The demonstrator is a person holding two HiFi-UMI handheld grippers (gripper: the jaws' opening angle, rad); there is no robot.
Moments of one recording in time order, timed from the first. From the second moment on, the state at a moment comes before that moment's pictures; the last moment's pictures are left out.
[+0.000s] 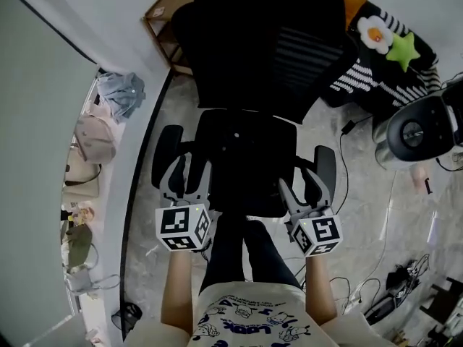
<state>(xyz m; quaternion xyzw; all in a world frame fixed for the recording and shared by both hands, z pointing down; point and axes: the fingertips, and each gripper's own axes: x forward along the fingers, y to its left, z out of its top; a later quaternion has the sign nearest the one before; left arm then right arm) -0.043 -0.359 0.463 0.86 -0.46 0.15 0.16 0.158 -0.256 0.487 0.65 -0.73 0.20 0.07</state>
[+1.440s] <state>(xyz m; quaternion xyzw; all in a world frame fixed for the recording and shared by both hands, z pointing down) 0.049 -0.472 0.771 0.93 -0.15 0.25 0.22 0.158 -0.238 0.773 0.69 -0.61 0.35 0.16</state>
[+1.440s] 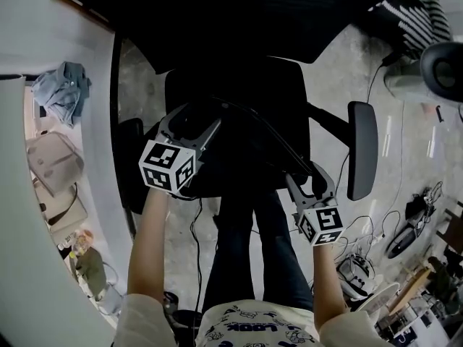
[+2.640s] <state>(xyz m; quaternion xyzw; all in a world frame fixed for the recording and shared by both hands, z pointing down) 0.082 -0.458 0.811 0.93 -0.03 0.28 0.22 0.166 -0.252 0.803 0.67 -0.64 0.36 0.11</state>
